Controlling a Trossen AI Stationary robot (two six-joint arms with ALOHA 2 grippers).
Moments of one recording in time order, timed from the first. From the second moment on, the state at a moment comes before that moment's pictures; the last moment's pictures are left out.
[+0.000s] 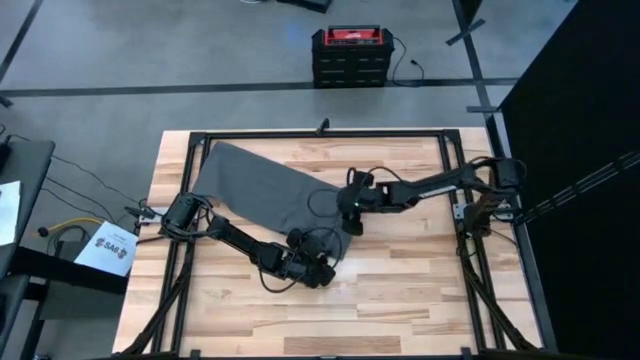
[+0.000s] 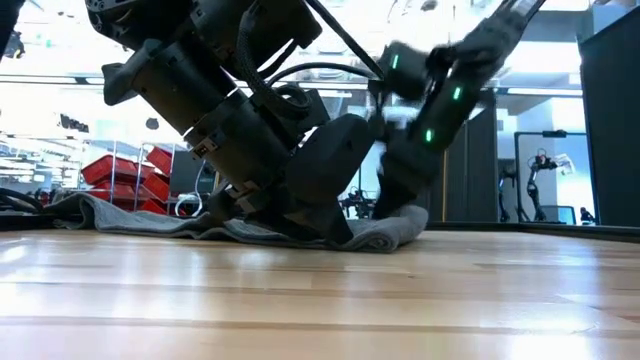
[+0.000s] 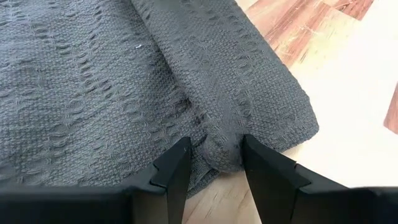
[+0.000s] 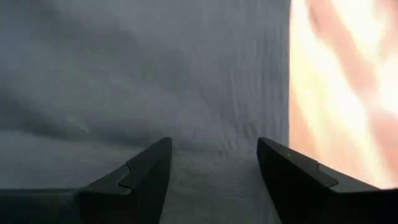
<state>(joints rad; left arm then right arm) -0.37 2.06 1.09 0.02 -0.67 -0.90 -0.13 1.77 0.91 -0.11 0.24 0.02</state>
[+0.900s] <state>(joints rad) -0.31 1.81 1.09 -0.01 -0.64 -0.57 -0.17 1.53 0.91 -0.33 0.21 0.08</state>
